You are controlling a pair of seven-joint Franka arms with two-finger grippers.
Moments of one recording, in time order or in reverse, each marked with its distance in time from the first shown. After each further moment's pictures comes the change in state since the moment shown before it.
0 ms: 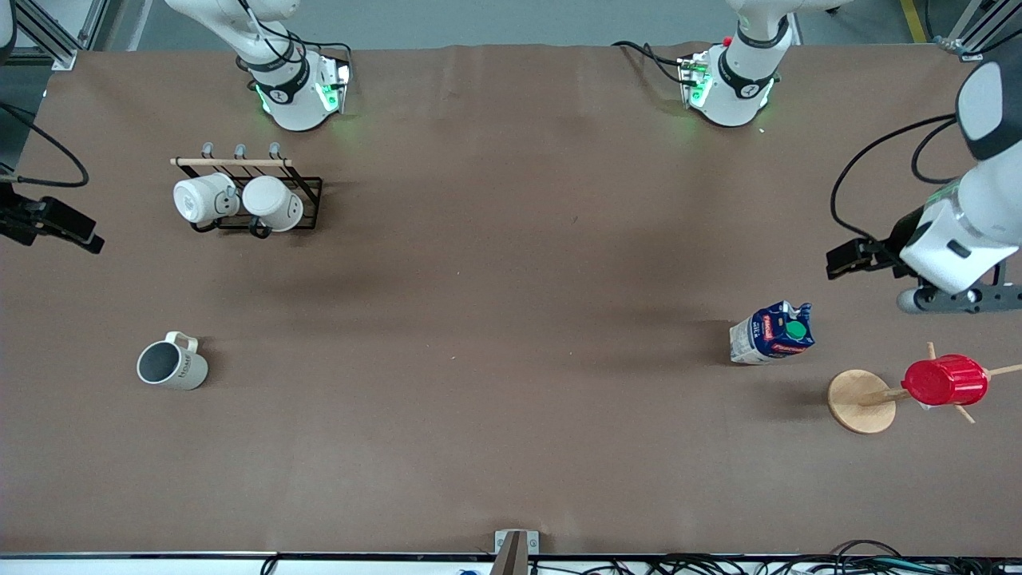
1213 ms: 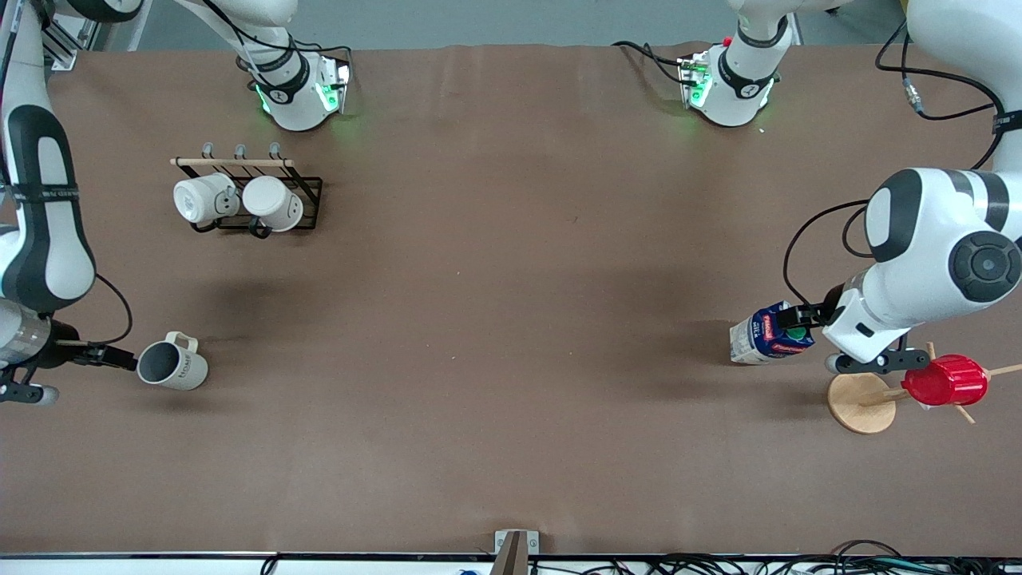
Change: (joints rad) left arm -0.004 0.178 -0.012 -0.095 0.063 0.226 -0.053; right arm -0.193 0.543 -0.002 -0.009 0.000 0.538 -0.223
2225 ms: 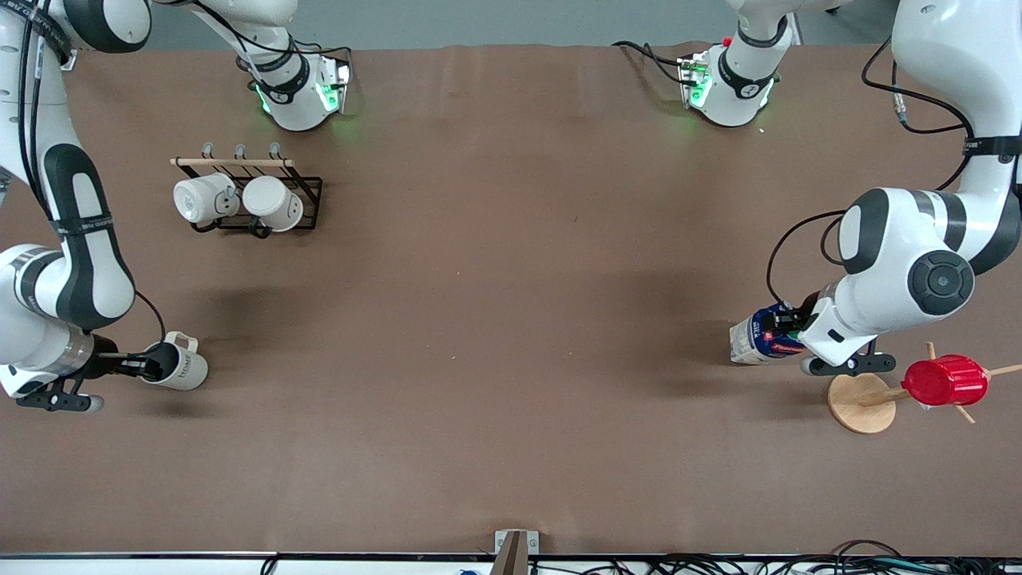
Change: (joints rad) left arm 0.000 0.031 -0.002 -0.072 0.000 0.088 0.000; right arm 0.002 0.093 0.010 -0.002 0.000 0.074 -0.029
